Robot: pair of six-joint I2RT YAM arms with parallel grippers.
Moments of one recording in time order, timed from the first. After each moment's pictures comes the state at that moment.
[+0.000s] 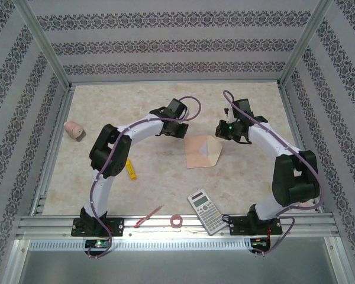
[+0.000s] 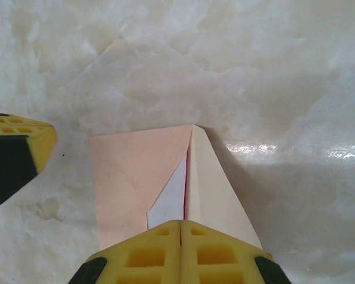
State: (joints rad) left arm -0.58 2.13 1.65 -0.55 0.08 -0.25; right arm 0.17 1.56 1.07 -0.55 -0.31 0.41
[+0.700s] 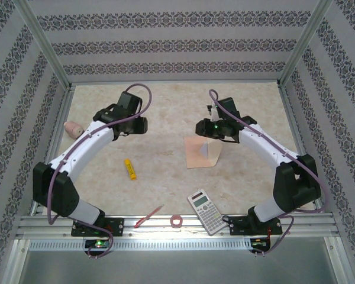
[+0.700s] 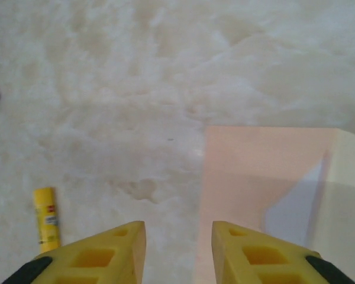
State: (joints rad) left arm -0.39 1.47 1.30 -0.85 -0.09 -0.40; right arm 0.39 1.53 1.13 -0.49 -0.35 0.51
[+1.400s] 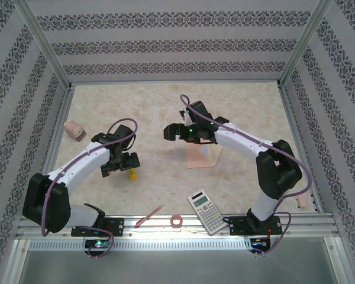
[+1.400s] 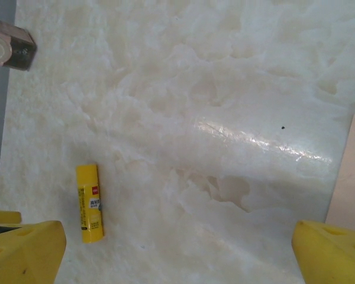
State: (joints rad) left arm -0.38 1.36 0.90 -1.02 -0.07 -0.76; right arm 0.59 1.71 1.23 -0.40 -0.37 0.61
